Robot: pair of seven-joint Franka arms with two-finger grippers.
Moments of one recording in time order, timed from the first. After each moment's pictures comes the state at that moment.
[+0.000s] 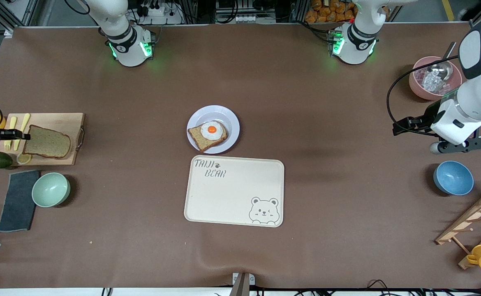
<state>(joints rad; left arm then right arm) -0.01 0.10 -0.07 -1.71 -0.03 1.70 -0.18 -0.57 0.46 0.02 -1.67 0.11 1.74 -0.62</state>
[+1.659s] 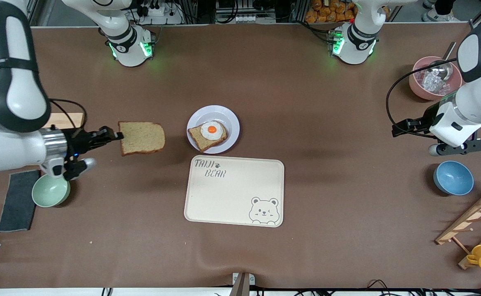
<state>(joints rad) 0.00 0.11 -0.07 -1.71 -0.03 1.71 -0.18 0.01 0.36 0.04 -1.60 0.50 1.46 -0.38</state>
